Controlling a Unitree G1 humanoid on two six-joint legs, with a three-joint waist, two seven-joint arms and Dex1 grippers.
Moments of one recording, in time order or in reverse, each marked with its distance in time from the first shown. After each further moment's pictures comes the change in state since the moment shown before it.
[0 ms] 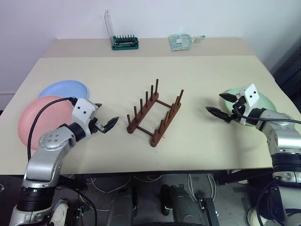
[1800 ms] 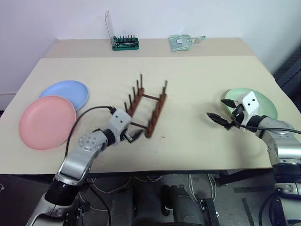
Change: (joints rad) left arm -0.130 -0.109 -0.275 0.104 0.141 0.030 0.133; right arm 0.149 0.015 -0.013 -0.160 -0.015 0.024 -0.089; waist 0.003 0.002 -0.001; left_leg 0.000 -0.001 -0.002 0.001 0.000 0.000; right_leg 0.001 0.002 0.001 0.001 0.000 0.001
